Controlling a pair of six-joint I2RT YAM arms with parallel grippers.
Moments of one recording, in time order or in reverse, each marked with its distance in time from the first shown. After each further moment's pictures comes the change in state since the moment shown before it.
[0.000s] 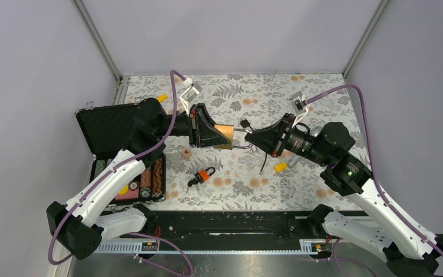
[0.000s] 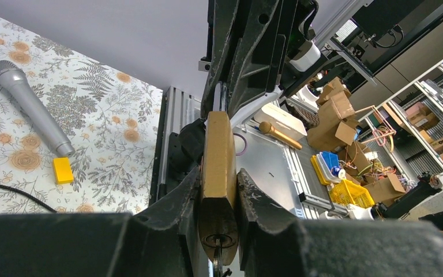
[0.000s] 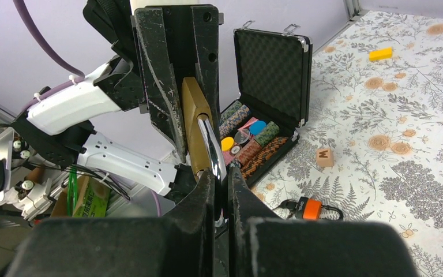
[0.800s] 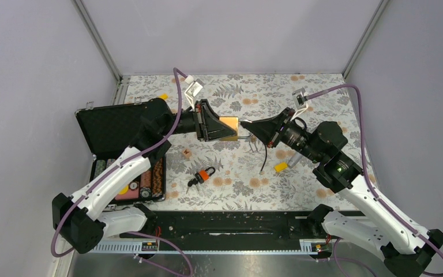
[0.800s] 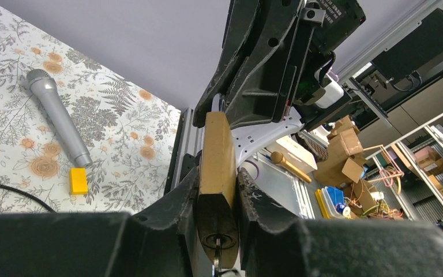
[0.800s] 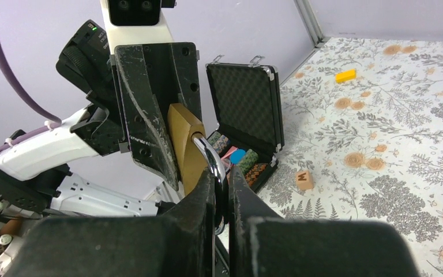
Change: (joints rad) left arm -0.027 0.054 -0.030 0.057 -0.158 -0.051; right arm -0.025 0.035 -0.077 0.157 0.107 0.051
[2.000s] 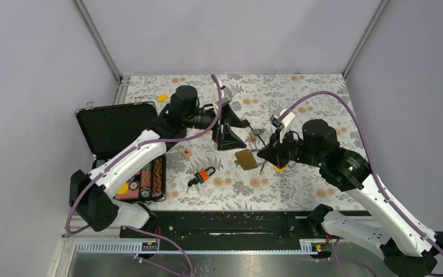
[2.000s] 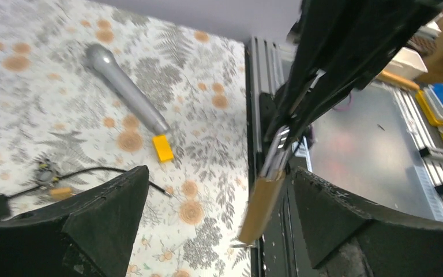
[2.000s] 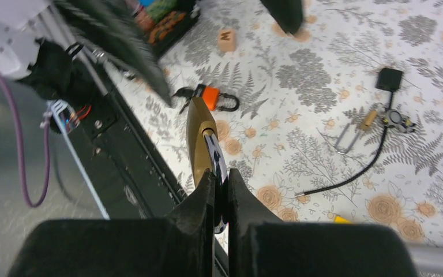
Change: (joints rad) left arm -0.035 0.184 0.206 -0.372 0.021 0.661; right arm 0.003 0.003 0.159 -0.685 0.004 -0.495
